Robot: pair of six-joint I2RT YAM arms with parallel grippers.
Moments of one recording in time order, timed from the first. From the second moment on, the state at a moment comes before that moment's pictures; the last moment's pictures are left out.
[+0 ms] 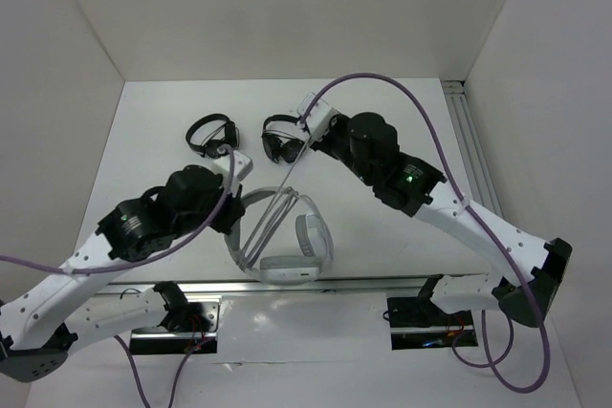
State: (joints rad) left arm -0.84 0.89 1.09 -0.91 -0.13 -0.22; right arm 0.90 1.24 1.31 -0.24 0.36 -0.58
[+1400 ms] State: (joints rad) left arm -0.84 0.64 0.76 0.10 -0.05 -0.09; right arm 0.91 1.07 0.64 0.72 -0.48 0.23
